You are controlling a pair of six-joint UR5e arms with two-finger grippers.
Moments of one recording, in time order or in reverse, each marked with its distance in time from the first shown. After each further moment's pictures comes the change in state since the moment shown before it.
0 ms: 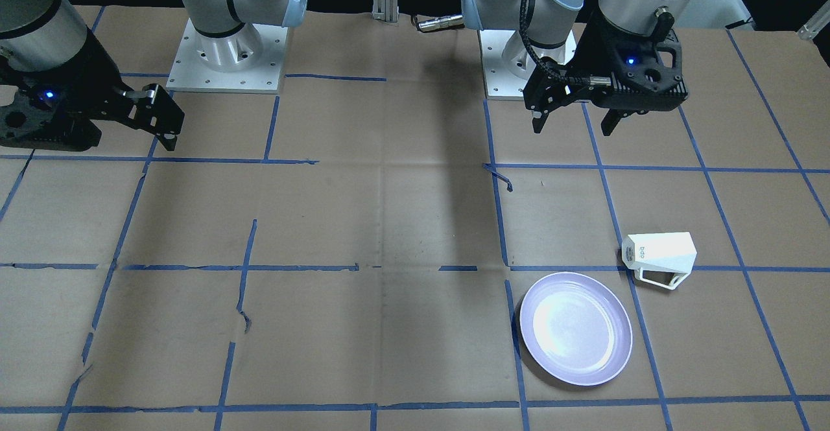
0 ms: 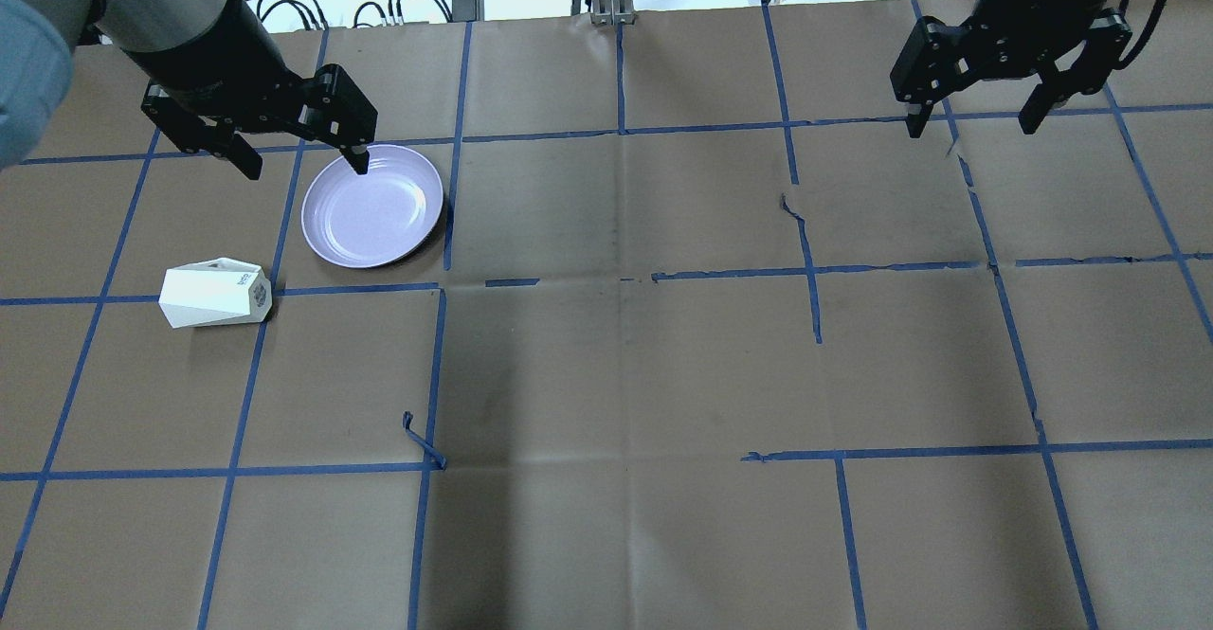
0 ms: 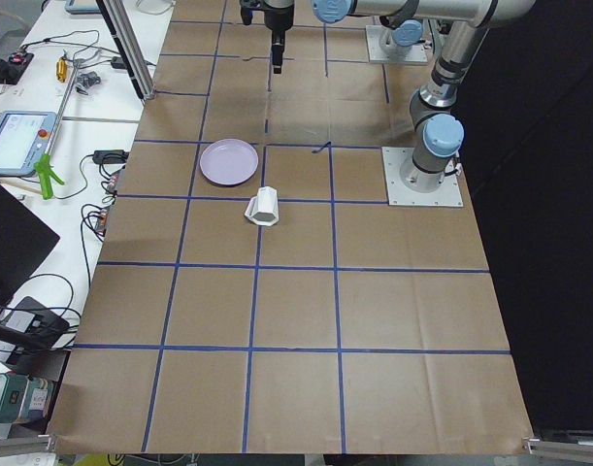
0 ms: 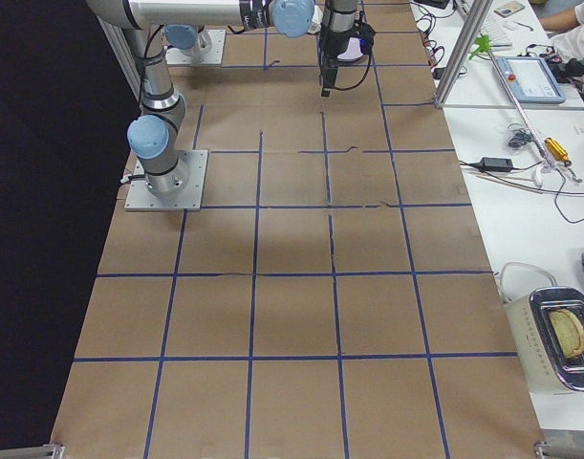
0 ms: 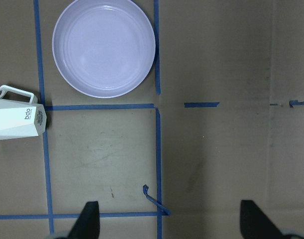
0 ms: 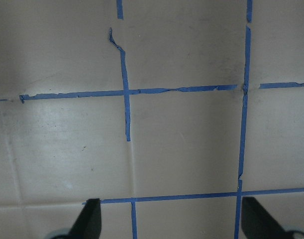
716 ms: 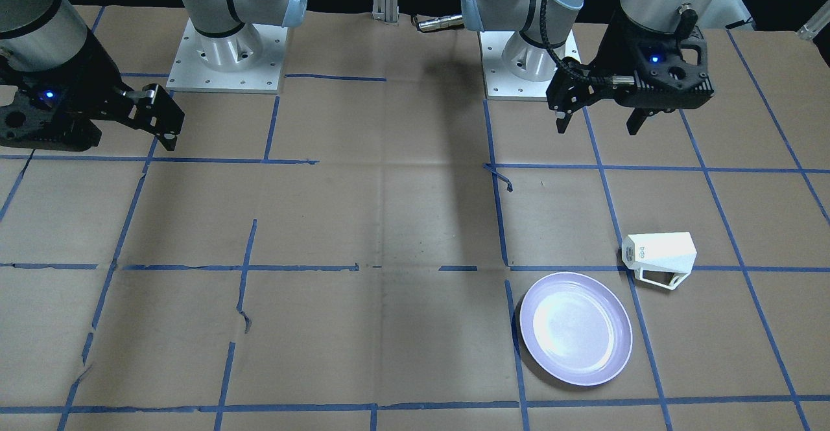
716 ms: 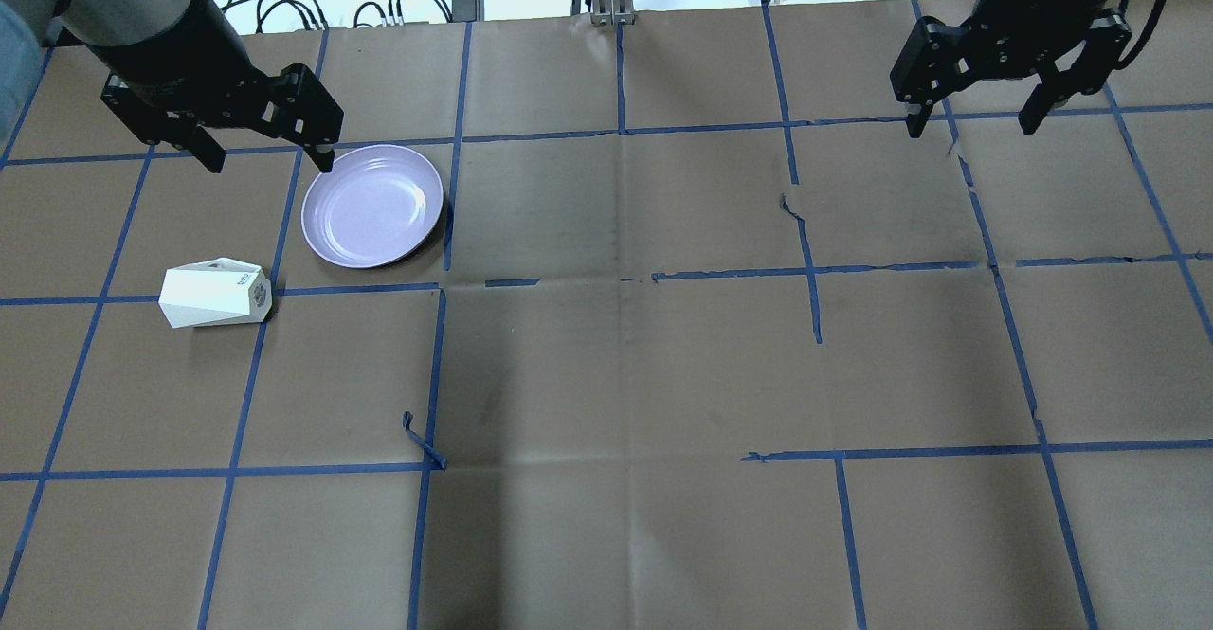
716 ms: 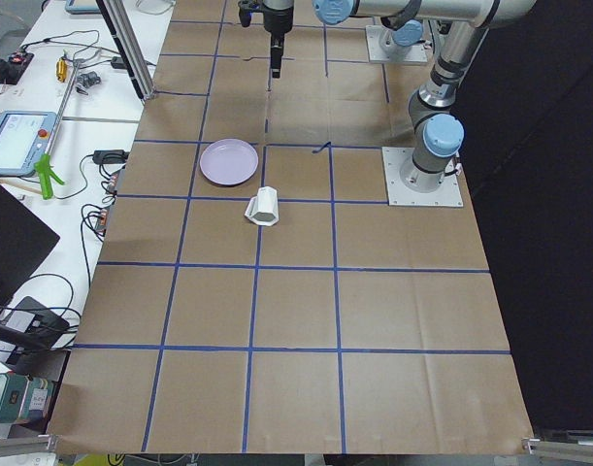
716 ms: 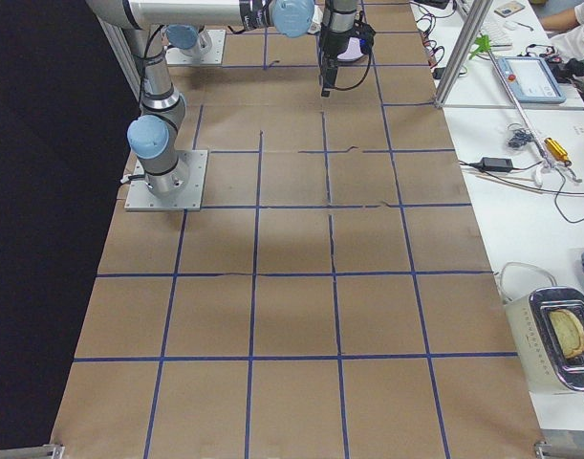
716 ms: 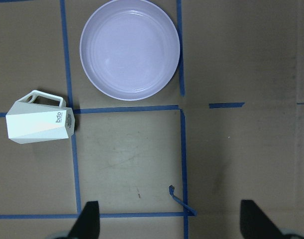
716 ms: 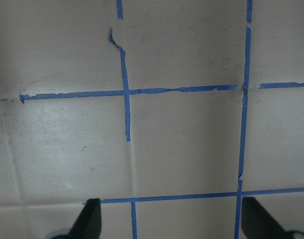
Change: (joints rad) left arm 0.067 0.015 0.004 -0.008 0.050 0.087; right arm 0.000 0.000 0.000 0.000 0.000 0.000
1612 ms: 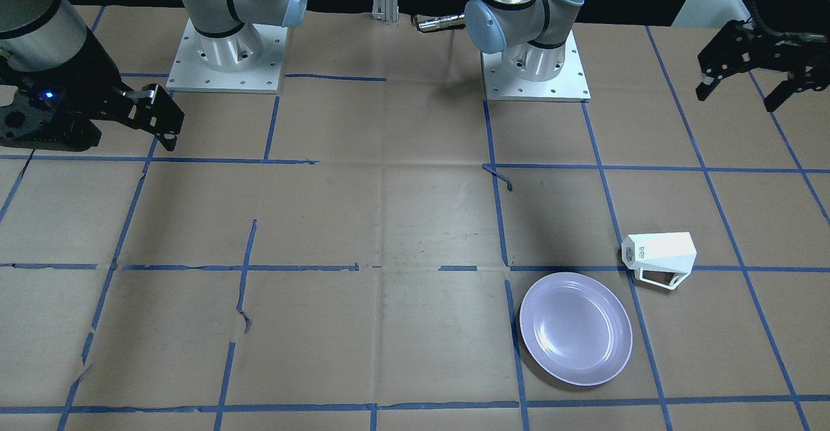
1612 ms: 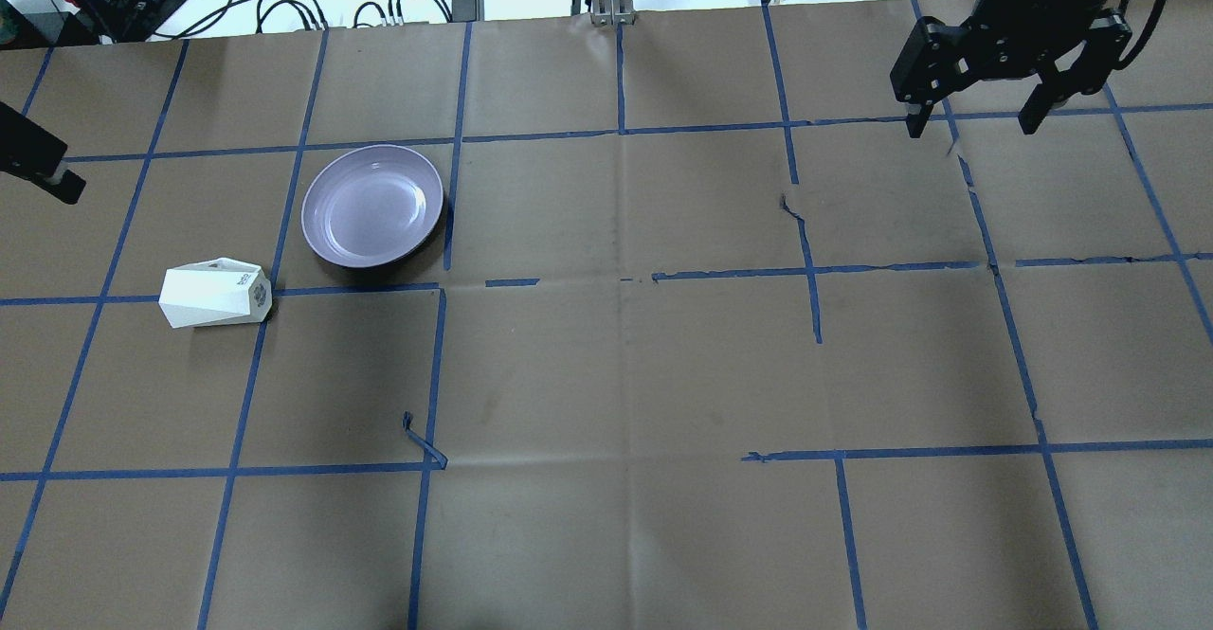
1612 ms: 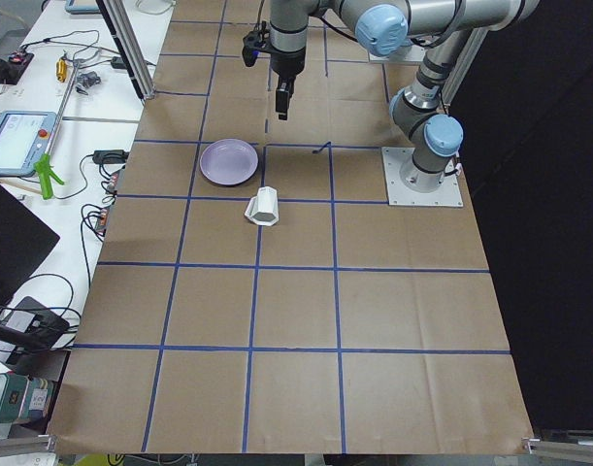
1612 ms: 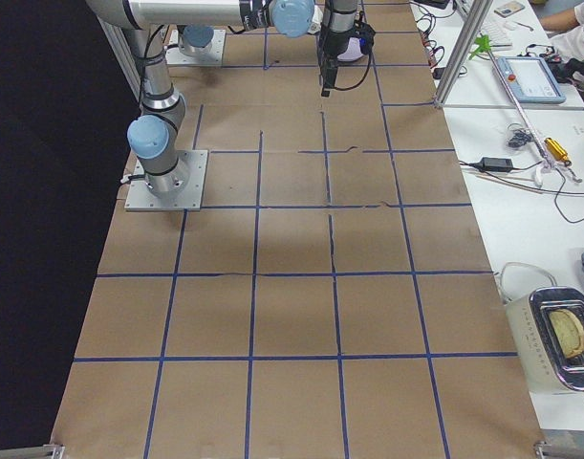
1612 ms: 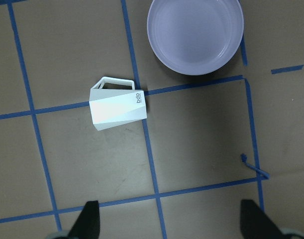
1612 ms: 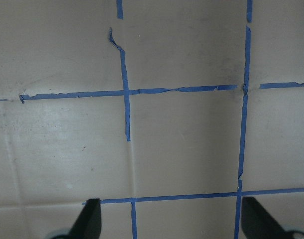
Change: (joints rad) left arm 0.448 0.054 0.013 -0.097 -0.081 0.591; right arm 0.000 0.000 0.000 0.000 0.000 0.000
